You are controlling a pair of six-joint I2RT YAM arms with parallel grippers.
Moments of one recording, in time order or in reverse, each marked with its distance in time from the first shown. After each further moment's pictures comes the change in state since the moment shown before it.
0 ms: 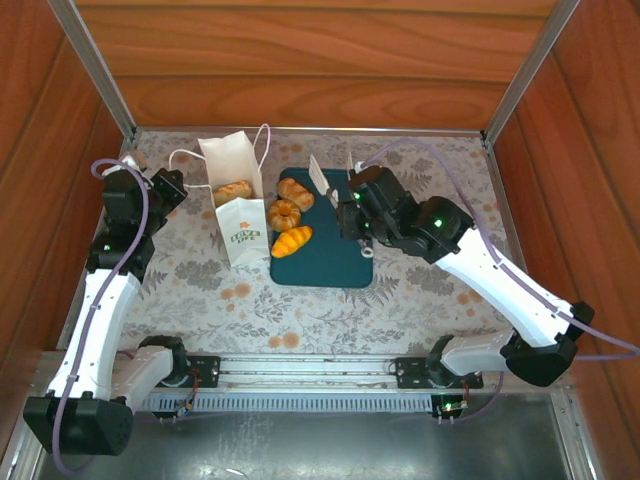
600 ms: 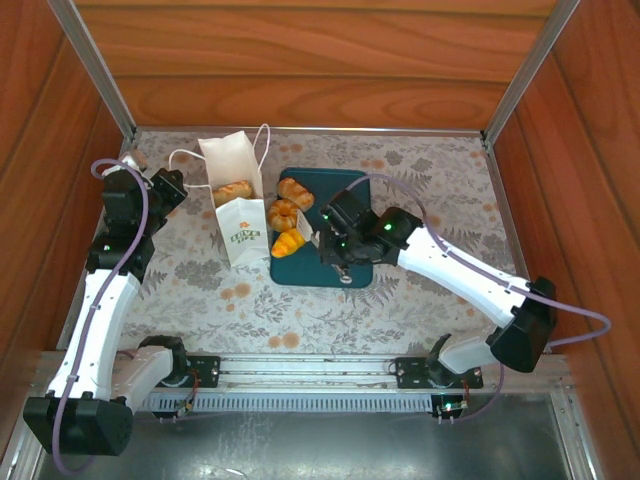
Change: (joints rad) left arm 0.000 0.000 0.000 0.000 0.000 0.000; right arm 0.003 0.125 -0.225 0.102 -0.237 0.201
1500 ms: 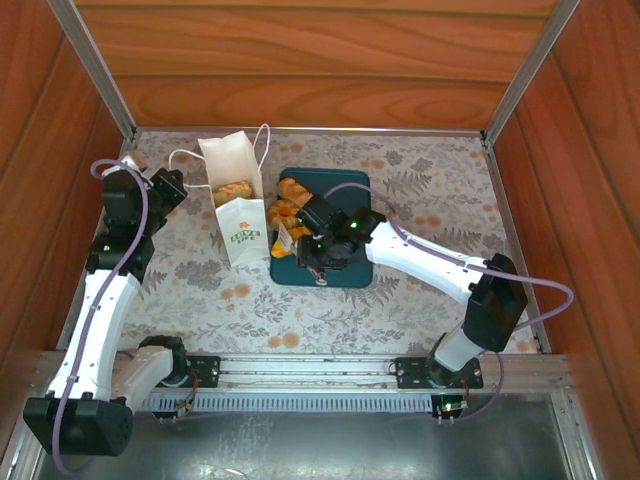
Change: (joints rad) left arm 0.000 -0.003 0.000 0.001 0.001 -0.007; right arm 0.033 0.168 0.026 0.098 -0.079 0.087
